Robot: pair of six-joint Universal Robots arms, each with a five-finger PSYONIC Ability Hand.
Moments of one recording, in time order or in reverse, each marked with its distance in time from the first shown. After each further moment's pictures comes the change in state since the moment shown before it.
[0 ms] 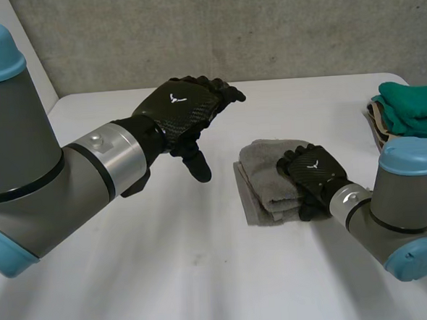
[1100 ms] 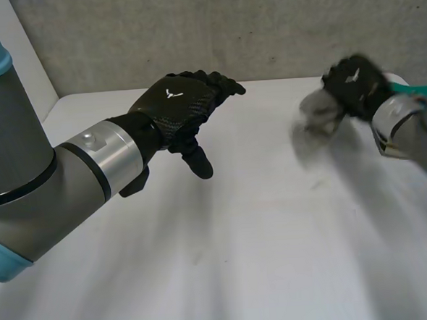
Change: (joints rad) left arm 0.002 0.033 -0.022 0.021 0.001 -0.057; right arm -0.217 0.076 -0.504 0.075 -0.222 -0.230; left_hand 0.000 0.000 0.000 0.000 0.000; right_hand 0.685 0.927 0.882 0.947 0.808
